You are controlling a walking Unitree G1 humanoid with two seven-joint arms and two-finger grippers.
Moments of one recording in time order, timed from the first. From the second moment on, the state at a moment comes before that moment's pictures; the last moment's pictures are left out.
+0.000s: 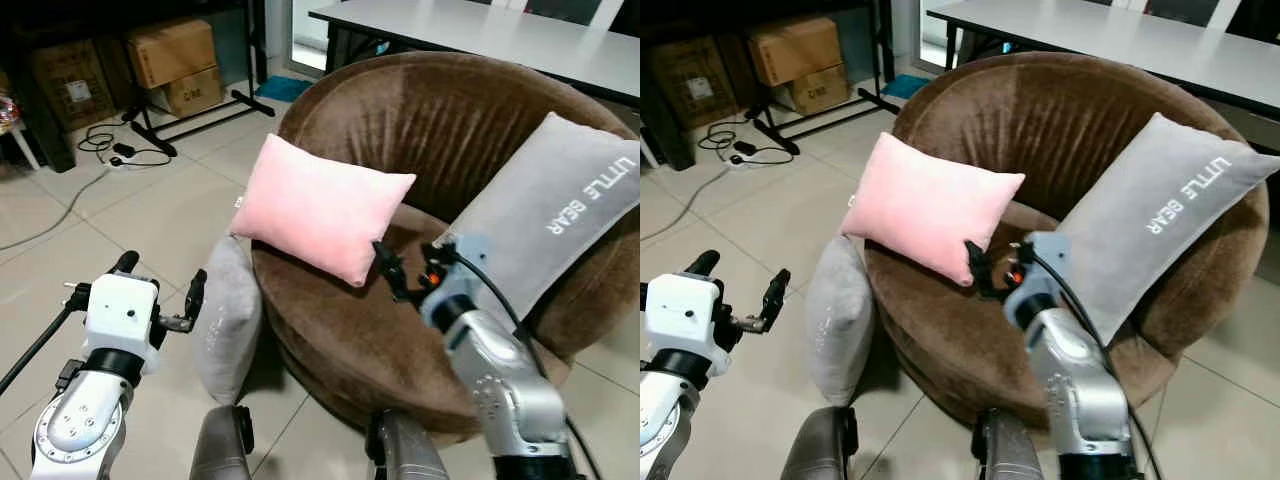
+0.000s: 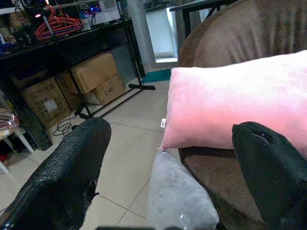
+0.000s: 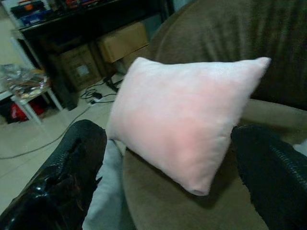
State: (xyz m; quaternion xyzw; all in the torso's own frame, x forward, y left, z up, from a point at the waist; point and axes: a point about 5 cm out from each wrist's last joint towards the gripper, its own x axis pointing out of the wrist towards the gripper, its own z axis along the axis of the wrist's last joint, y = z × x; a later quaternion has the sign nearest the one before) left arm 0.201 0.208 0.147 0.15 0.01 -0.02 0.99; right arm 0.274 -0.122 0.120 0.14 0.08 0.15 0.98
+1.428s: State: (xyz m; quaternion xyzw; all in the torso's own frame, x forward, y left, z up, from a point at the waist) left arm 0.249 0.195 0.148 0.14 -0.01 -0.05 0.99; right arm 0.274 -0.163 0.105 0.09 0.14 -0.03 0.99
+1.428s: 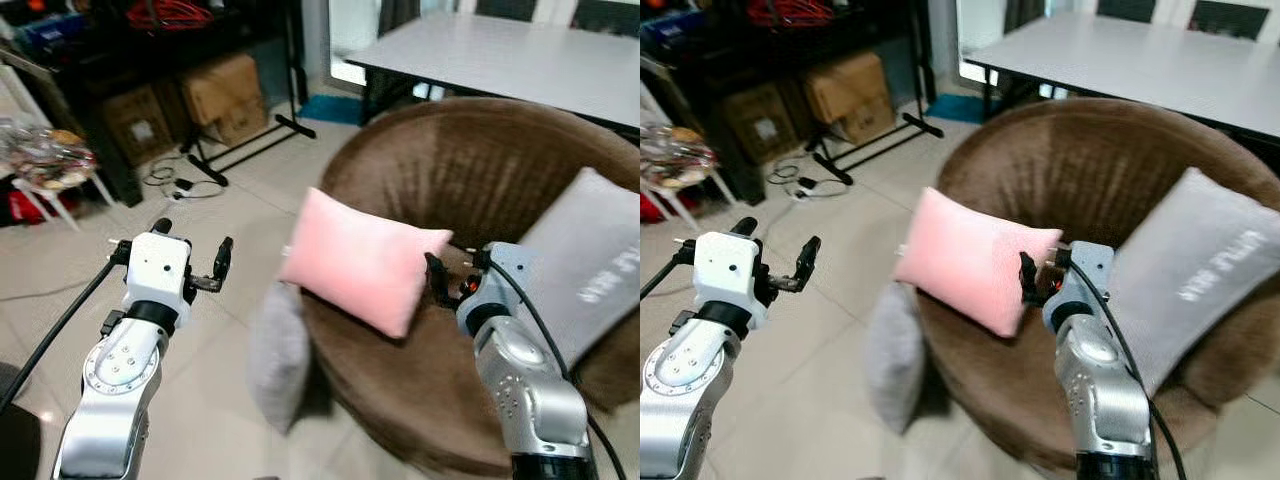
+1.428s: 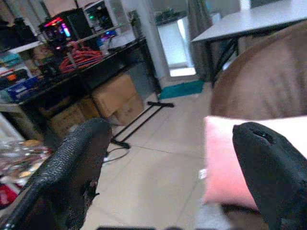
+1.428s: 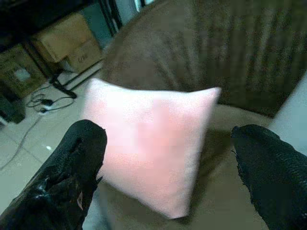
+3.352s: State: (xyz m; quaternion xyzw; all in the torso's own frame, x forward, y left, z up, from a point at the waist) left arm 0.251 0.190 0.146 0.13 -0.01 -0.07 0.99; right arm 0.282 -0.164 0.098 0.07 0.14 -0.02 0.99
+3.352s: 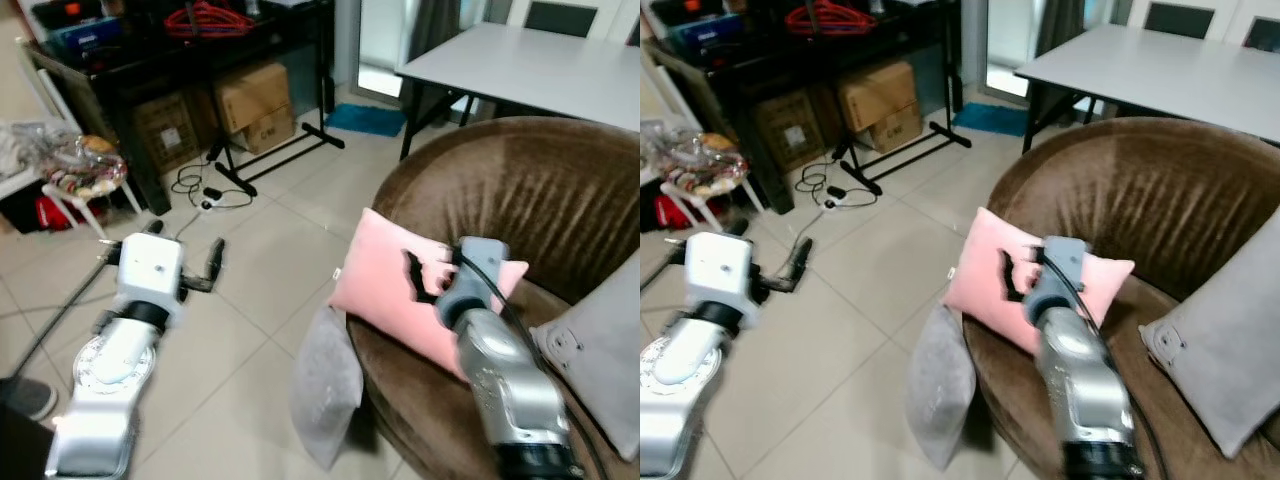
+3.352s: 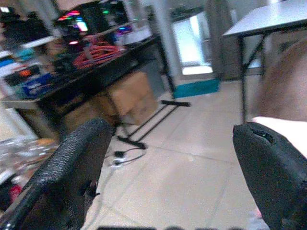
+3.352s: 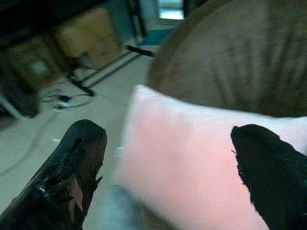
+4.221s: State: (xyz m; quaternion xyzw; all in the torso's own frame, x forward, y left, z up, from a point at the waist) left arm 0.247 0.194 0.143 0.15 -0.01 -0.09 0.98; right arm 0.283 -0.164 0.094 0.08 0.14 -0.03 0.99
